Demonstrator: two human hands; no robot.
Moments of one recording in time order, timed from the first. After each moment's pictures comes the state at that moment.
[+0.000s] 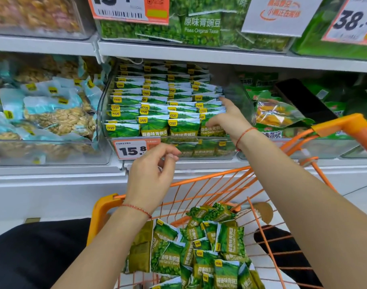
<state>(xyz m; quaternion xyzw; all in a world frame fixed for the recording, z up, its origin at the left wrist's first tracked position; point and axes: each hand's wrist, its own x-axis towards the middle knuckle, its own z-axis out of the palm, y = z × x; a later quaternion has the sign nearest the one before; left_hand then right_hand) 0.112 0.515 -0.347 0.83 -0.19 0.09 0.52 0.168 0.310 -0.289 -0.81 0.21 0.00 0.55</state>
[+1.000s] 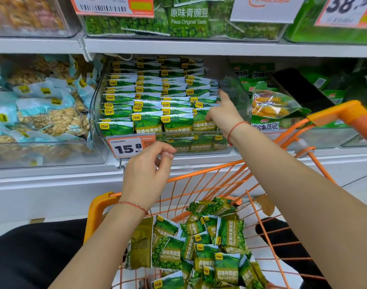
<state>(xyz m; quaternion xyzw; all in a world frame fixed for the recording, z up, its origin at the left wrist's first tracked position) 0.111 0.513 -0.346 0.86 -0.19 0.08 0.47 0.163 0.319 -0.286 -0.79 0.24 -0.02 0.56</state>
